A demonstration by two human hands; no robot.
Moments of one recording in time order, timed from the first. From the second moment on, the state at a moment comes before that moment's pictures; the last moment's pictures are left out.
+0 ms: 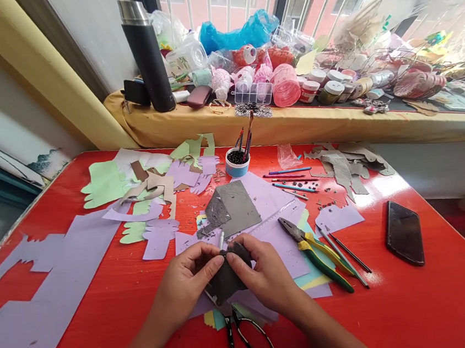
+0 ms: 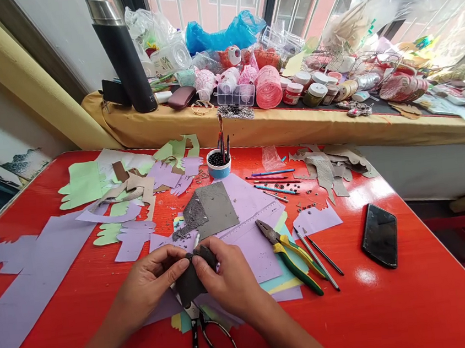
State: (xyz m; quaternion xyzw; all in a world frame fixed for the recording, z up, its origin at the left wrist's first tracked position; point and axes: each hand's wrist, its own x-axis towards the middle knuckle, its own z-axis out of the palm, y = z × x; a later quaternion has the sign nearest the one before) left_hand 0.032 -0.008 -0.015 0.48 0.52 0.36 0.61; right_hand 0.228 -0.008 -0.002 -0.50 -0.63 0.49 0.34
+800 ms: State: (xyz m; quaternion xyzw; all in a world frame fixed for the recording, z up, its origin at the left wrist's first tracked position) left_hand 0.031 -0.006 -0.013 0.50 0.50 0.33 0.63; right_hand 0.227 -0.006 -0.003 -0.49 -0.56 0.54 0.39
